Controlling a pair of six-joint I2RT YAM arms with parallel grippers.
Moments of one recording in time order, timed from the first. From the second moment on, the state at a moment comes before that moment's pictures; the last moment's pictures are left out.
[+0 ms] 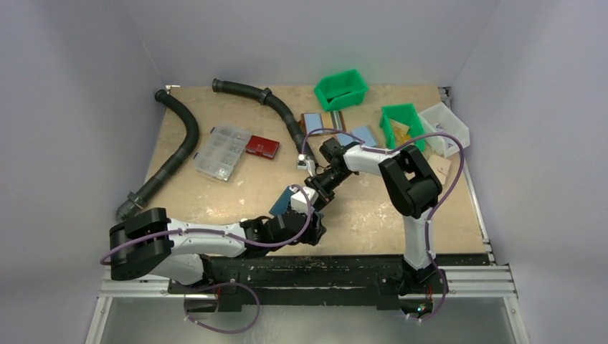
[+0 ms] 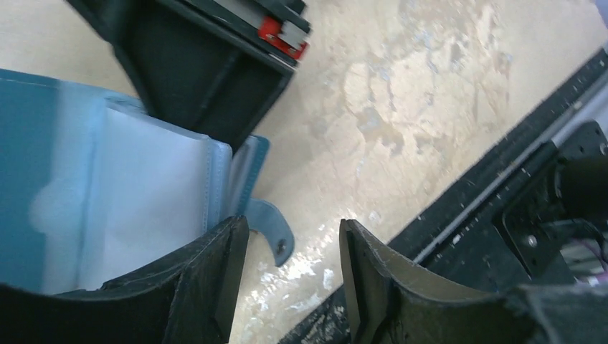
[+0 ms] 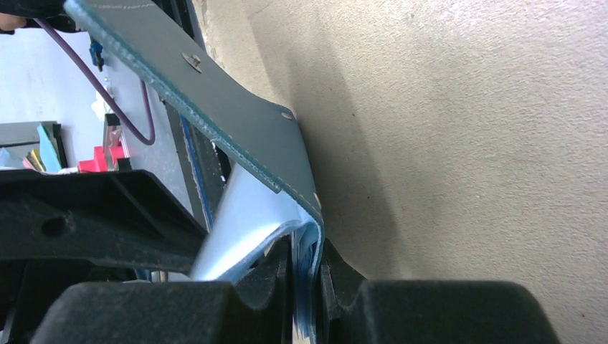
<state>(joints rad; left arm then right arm) -1.24 1.35 0.54 0.25 -0.33 -0.65 0.58 2.04 1.28 -0.72 -0.96 -0.25</state>
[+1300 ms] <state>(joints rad) -1.06 1.30 0.53 0.11 -0.41 -0.44 0.58 2.07 1.35 -0.87 -0.95 -0.45</state>
